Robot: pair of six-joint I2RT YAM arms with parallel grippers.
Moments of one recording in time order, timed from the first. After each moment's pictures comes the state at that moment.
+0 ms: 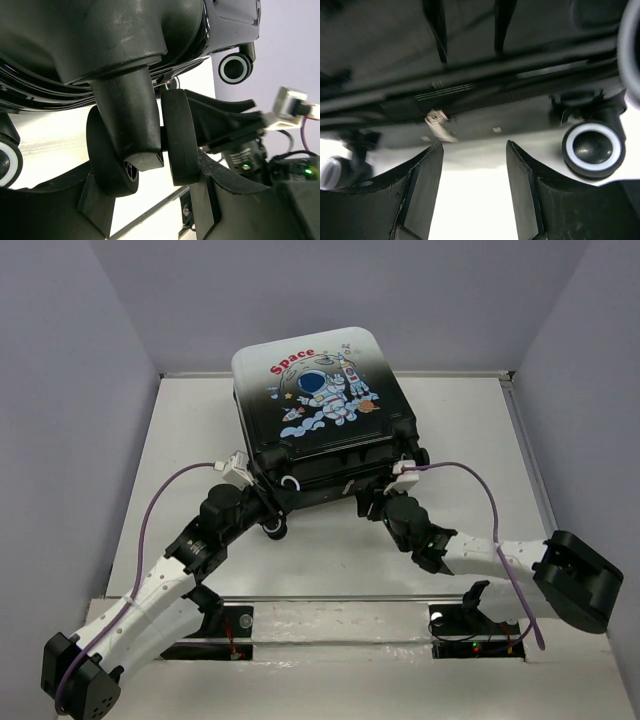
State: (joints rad) left arm -0.61 0.71 0.48 -0.05 0.07 -1.00; right arm 0.94 1.22 0.43 0.57 0.57 0.47
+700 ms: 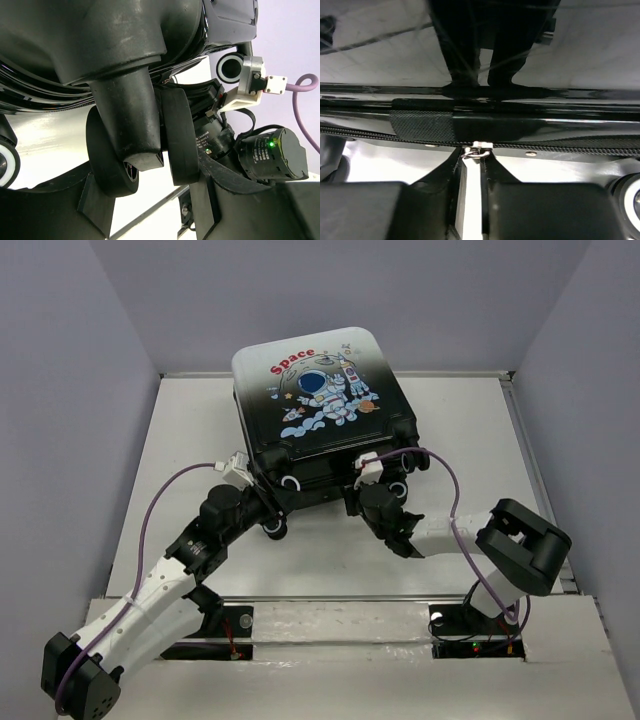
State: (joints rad) left arm -0.61 0.71 0.47 -0.04 0.08 -1.00; right arm 0.90 1.57 0.60 0.66 0.48 0.30
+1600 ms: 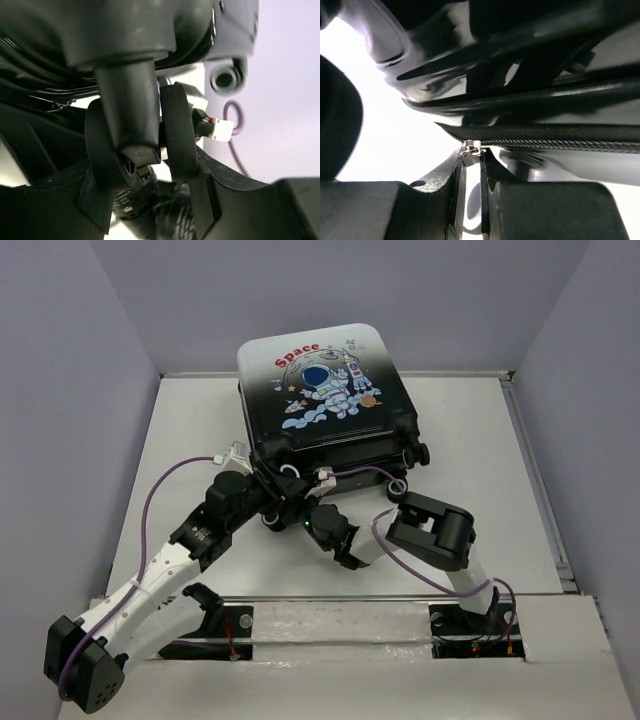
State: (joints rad) left arm -0.61 0.82 0.56 -0.06 0.09 -1.14; right arm 1.14 2.00 0.85 1.12 0.45 0.66
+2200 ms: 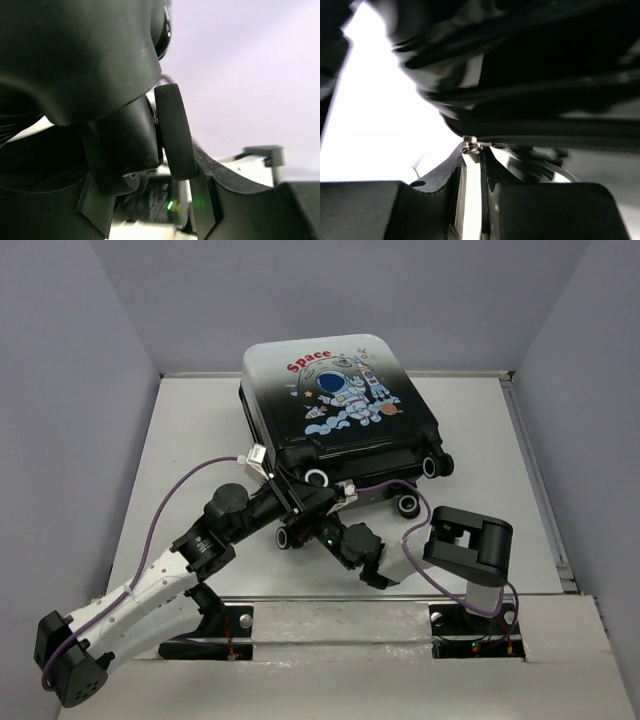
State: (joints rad) left arm -0.78 0.74 0.56 0.08 0.15 -1.23; right arm 1.23 1.81 0.60 1.34 0.43 0.74
